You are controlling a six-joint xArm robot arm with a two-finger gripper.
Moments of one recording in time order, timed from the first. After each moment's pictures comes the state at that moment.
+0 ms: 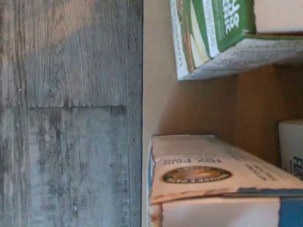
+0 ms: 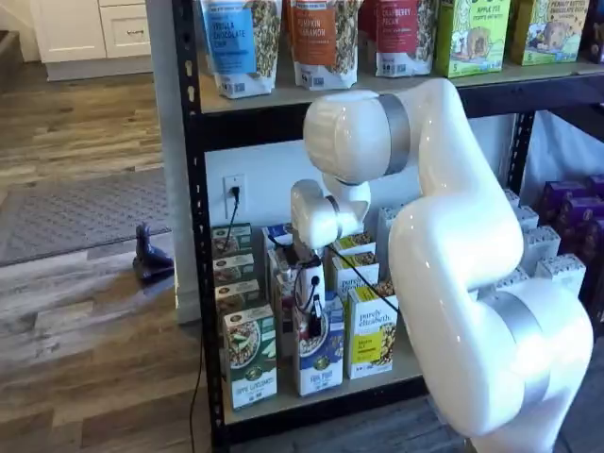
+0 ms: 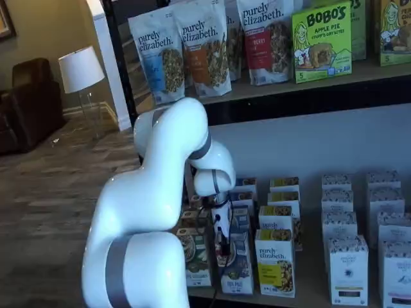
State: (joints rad) arm 0.12 1.07 -1.65 -0.09 0.61 -1.37
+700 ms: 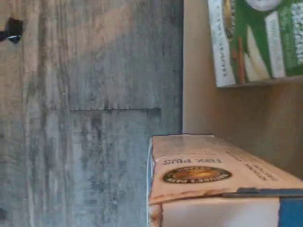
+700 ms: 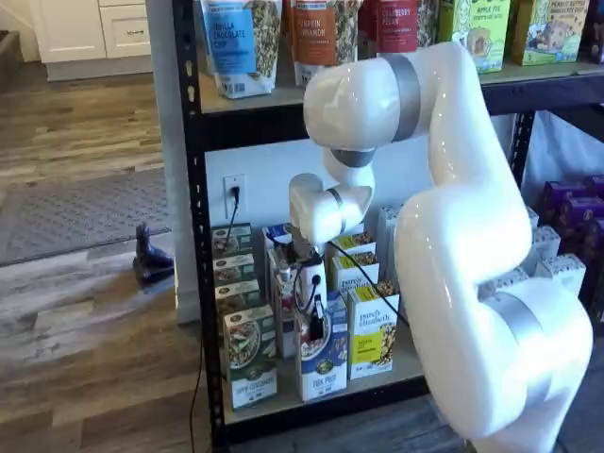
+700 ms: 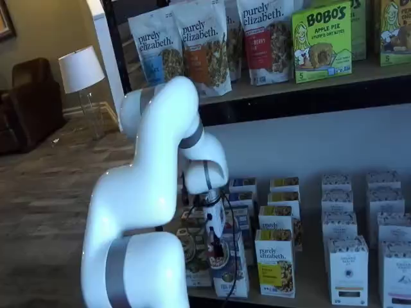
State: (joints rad) arm 0.15 0.87 -1.38 -0.13 0.56 -1.30
